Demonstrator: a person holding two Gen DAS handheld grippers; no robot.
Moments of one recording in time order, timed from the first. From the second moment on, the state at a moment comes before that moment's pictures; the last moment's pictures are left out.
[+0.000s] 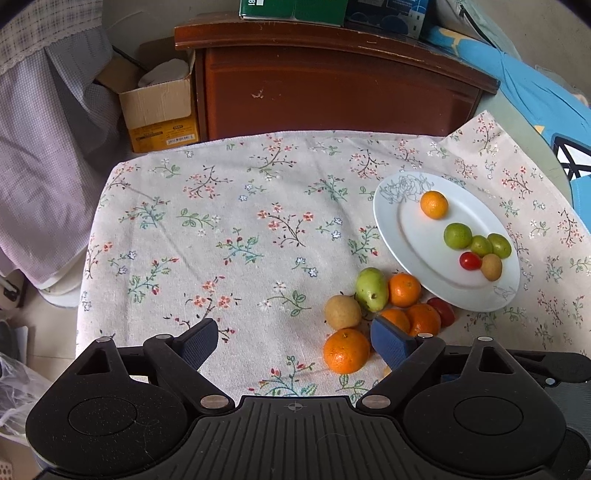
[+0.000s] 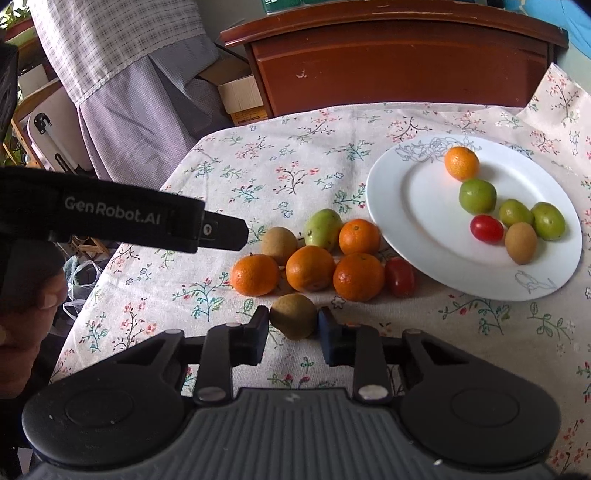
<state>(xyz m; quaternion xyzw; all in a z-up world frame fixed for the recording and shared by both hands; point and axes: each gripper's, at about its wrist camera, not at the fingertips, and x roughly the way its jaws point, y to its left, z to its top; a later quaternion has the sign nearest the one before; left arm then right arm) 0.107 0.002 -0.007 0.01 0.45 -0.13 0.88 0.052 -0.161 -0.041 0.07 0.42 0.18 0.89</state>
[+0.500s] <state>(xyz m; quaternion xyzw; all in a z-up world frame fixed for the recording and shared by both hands) 0.102 -0.019 -0.028 0.04 0.46 -0.15 0.87 0.042 -0.191 -0.040 0.10 0.44 0.12 0.88</state>
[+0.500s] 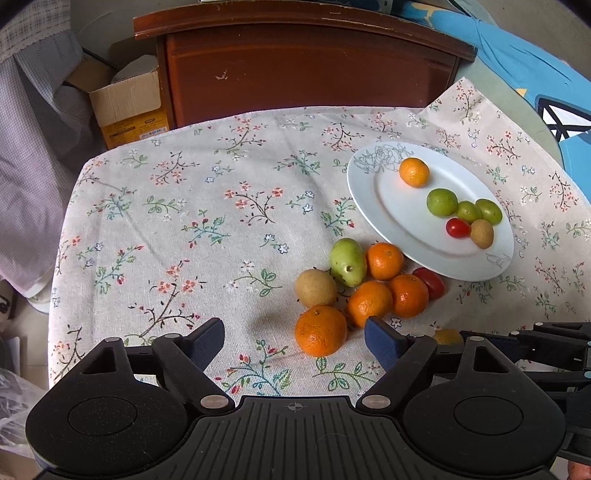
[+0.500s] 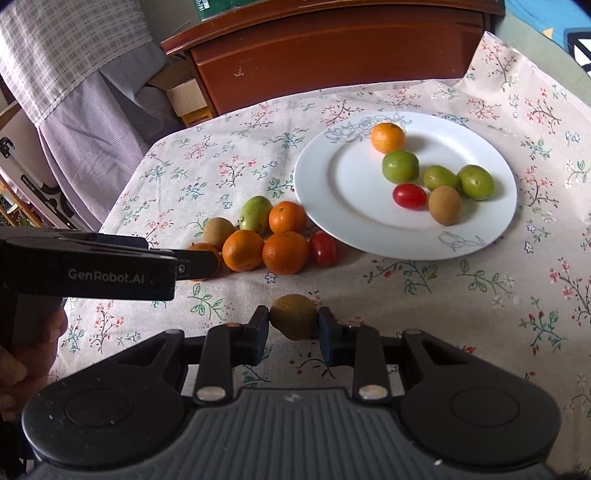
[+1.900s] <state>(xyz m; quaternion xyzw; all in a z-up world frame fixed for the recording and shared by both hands) 0.087 -0.042 -0.006 0.06 0.41 -0.20 0.89 0.044 -0.200 -0.018 0.12 0.42 0.12 0.89</state>
